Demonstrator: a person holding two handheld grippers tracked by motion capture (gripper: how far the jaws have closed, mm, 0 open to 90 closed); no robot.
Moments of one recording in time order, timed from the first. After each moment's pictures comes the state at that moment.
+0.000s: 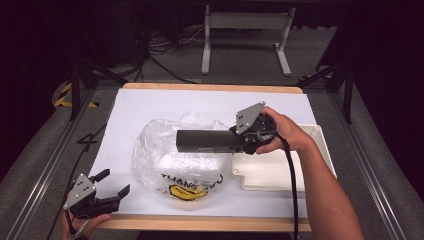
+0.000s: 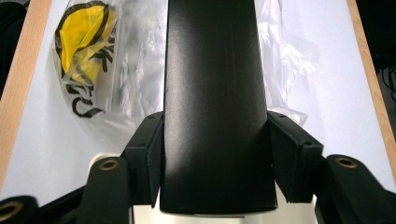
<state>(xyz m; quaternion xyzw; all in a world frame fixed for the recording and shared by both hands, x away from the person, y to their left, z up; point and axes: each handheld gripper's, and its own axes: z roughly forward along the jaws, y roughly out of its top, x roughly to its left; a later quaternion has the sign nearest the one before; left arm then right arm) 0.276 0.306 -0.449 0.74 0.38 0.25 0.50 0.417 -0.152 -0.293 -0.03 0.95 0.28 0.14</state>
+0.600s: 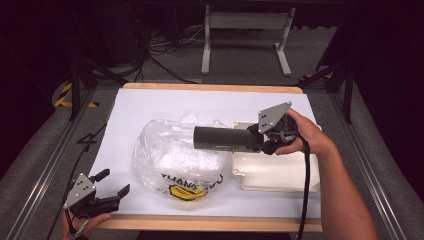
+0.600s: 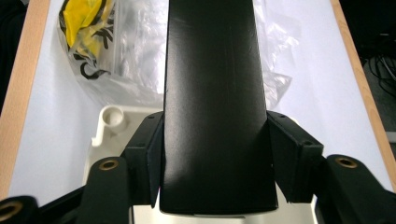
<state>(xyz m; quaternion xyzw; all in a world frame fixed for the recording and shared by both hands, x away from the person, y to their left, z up) 0.276 0.306 -0.450 0.74 0.39 0.25 0.50 0.409 -0.200 -0.287 0.00 0.94 0.29 0.15</state>
